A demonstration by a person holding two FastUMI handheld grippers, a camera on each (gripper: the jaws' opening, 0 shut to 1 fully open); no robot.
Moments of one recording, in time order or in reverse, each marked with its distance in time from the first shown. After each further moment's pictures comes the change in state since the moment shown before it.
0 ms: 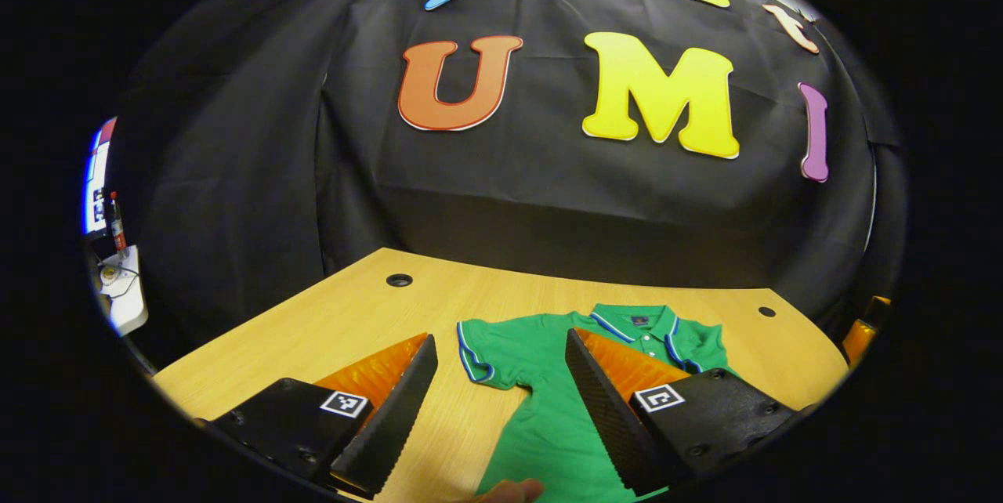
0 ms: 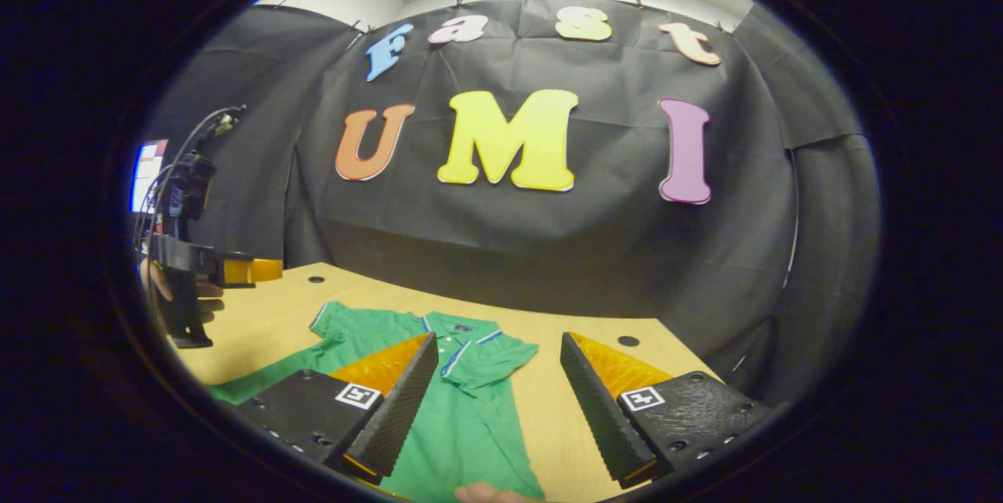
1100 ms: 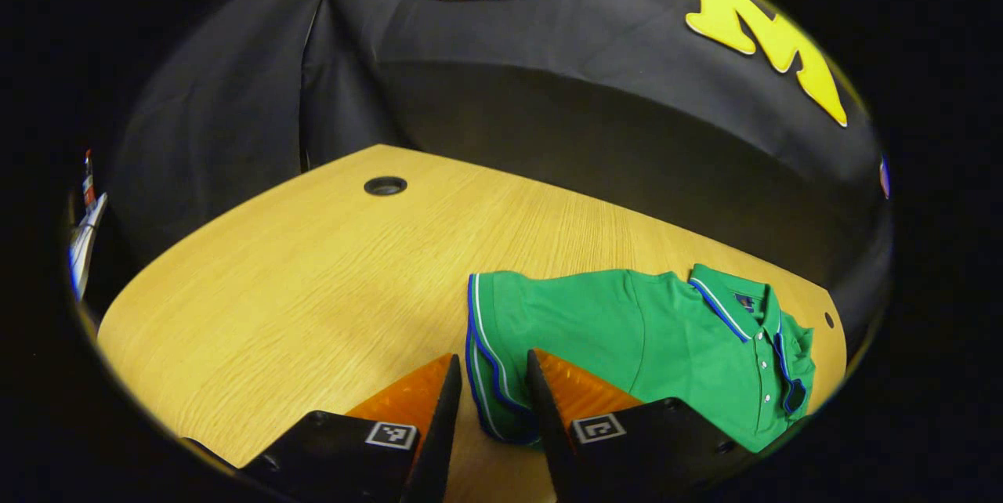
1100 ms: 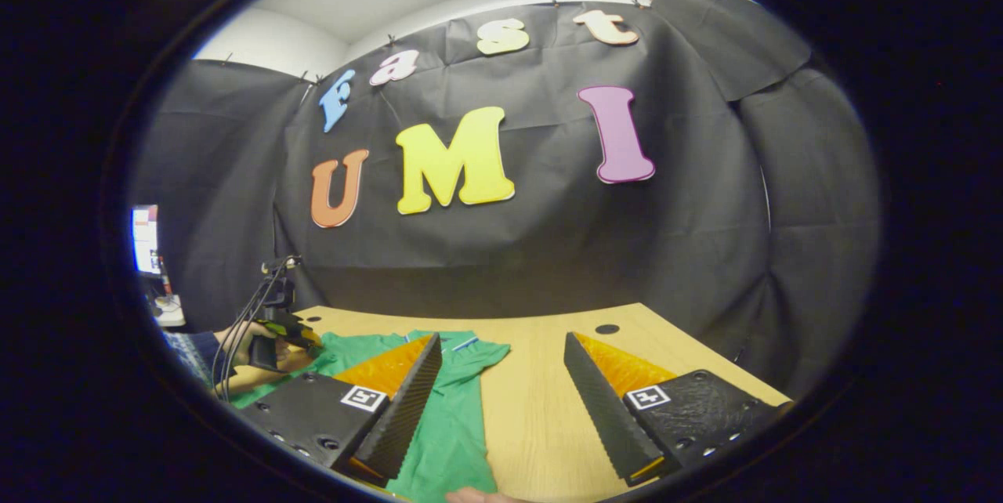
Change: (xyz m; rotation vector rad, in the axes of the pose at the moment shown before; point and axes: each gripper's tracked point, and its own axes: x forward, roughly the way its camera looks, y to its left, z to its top) left arm 0.156 0.032 -0.115 -0.186 0.342 0.079; right arm -0.016 -0.079 -0.031 0.205 -0.059 0.026
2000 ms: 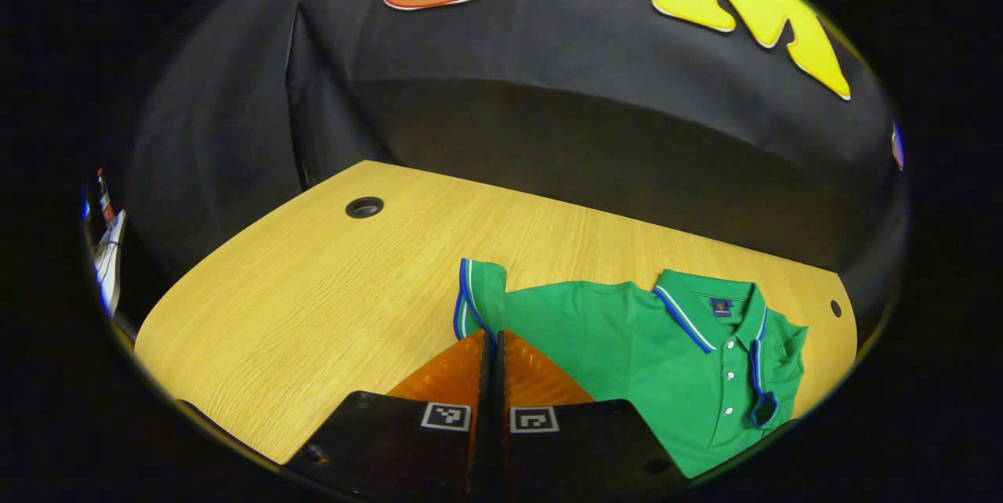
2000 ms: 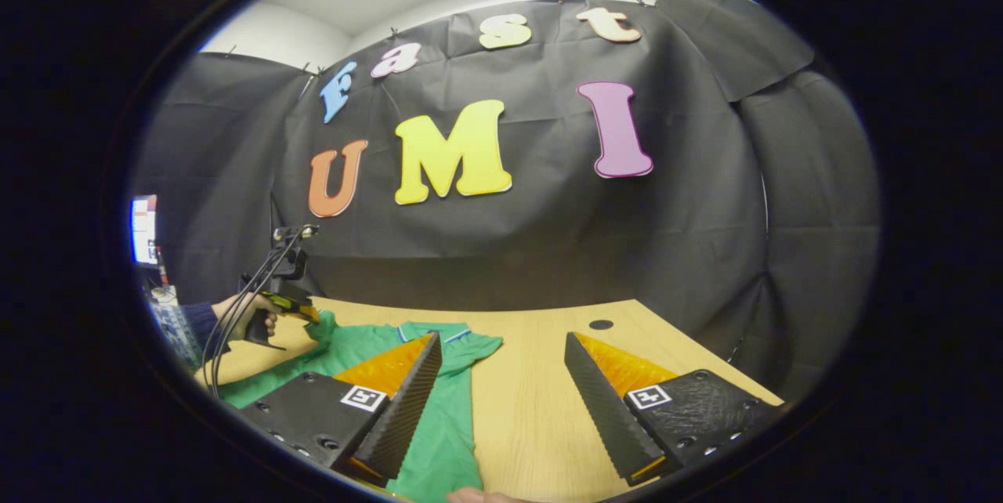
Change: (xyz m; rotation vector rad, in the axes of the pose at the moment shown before) left arm -0.022 -0.071 0.032 0.188 -0.028 0.002; right arm 0.000 -0.005 -0.007 -0.033 0.017 -0.006
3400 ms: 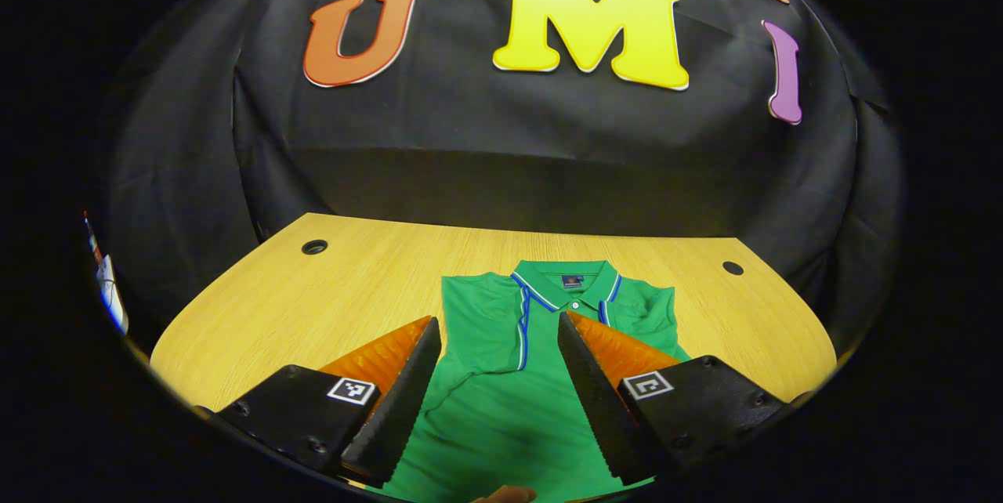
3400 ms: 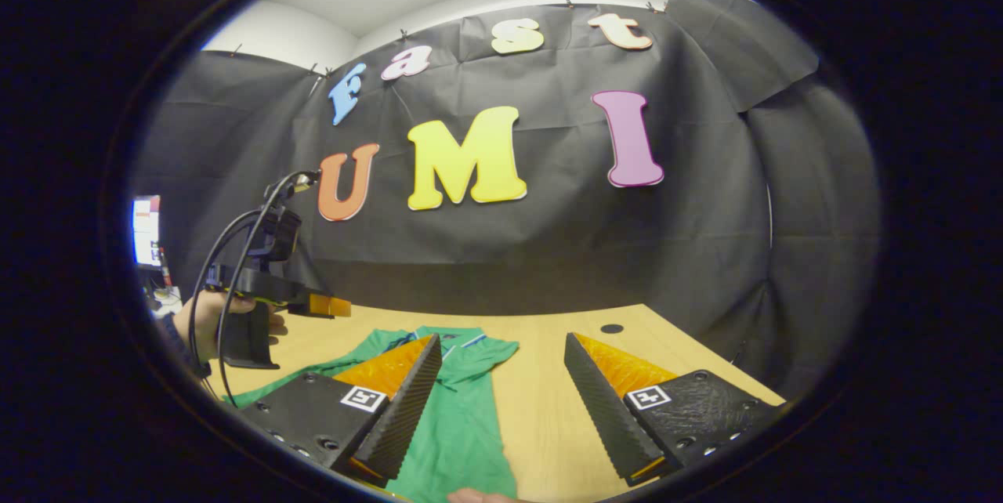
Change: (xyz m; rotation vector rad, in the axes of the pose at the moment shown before) left arm -0.170 -0.067 -0.005 0.059 -0.206 -0.190; right arm -0.024 0.052 0.021 -0.002 0.009 0.034
